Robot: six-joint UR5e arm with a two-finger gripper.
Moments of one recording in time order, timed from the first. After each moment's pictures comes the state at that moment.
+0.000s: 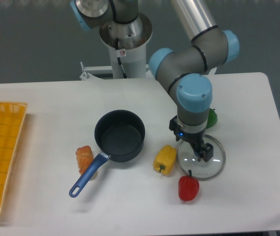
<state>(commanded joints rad) 2.55 -1.98 -1.54 -1.08 1.59 1.37</state>
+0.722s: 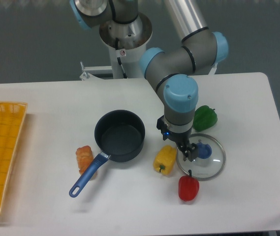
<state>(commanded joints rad) 2.52 -1.98 -1.61 -1.05 1.58 1.35</state>
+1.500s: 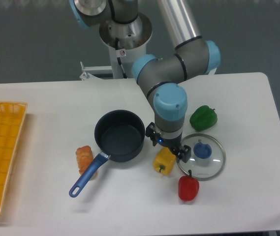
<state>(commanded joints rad) 2.48 -2.04 -1.62 -1.05 1.60 1.05</state>
